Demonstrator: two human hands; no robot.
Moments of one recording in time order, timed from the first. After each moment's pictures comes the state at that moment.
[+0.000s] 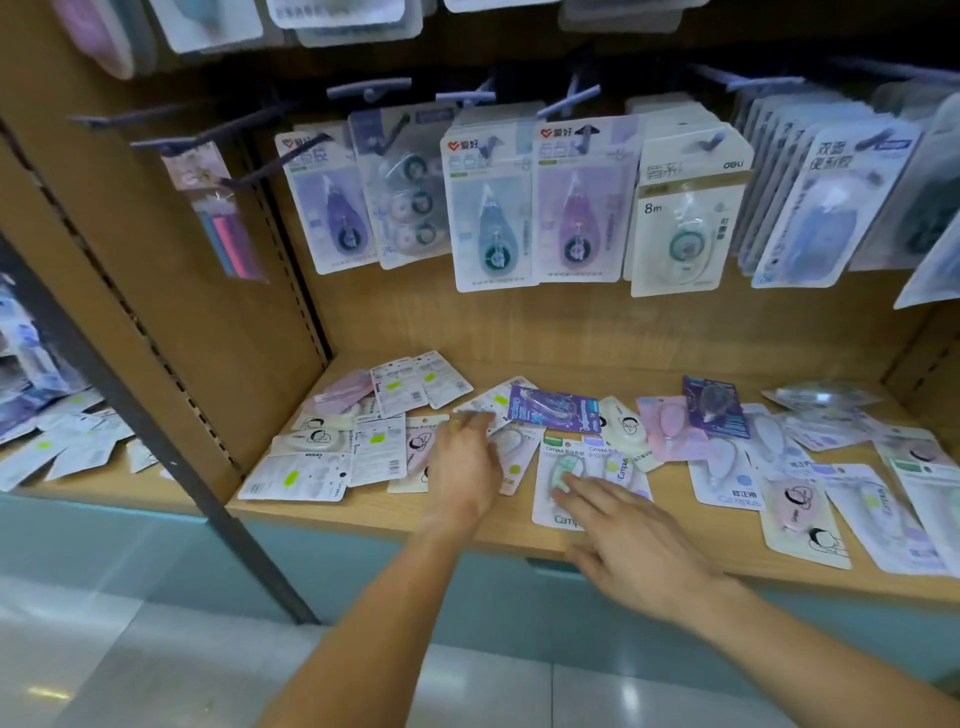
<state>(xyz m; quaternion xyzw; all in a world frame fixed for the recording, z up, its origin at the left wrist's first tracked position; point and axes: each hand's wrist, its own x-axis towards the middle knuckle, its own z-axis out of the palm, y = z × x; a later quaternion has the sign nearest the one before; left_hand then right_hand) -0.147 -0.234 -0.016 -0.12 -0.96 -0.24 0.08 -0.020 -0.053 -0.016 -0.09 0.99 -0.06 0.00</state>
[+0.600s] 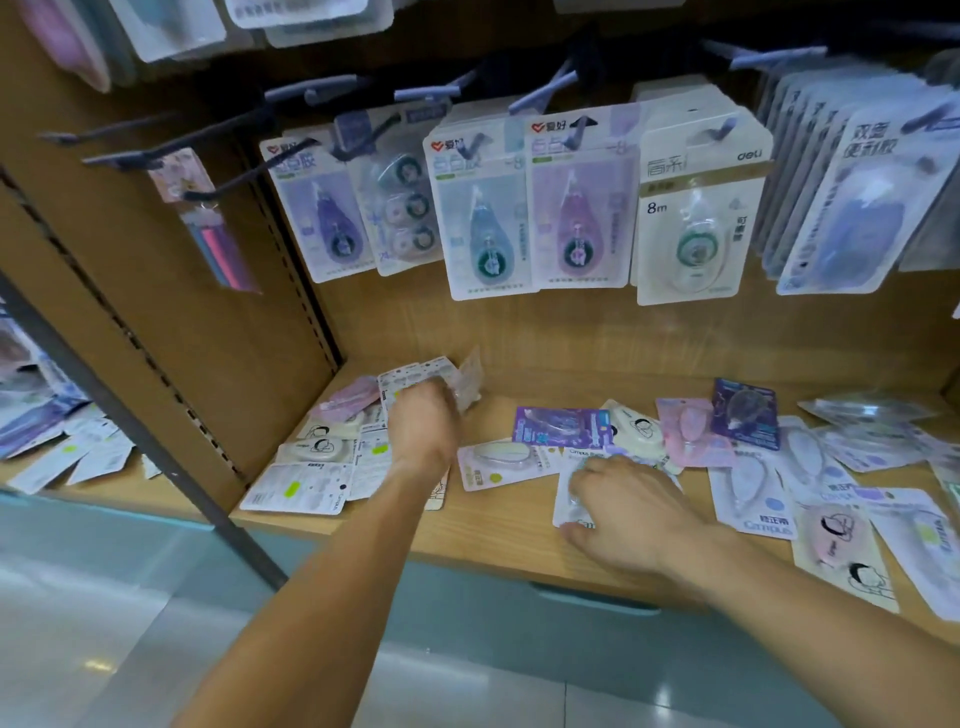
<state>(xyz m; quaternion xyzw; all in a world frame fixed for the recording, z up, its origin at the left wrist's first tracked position) -0.214 -0.251 0.014 -0.01 -0.96 -0.23 0.15 -0.072 -0.053 0.033 -0.07 0.99 0.00 0.10</state>
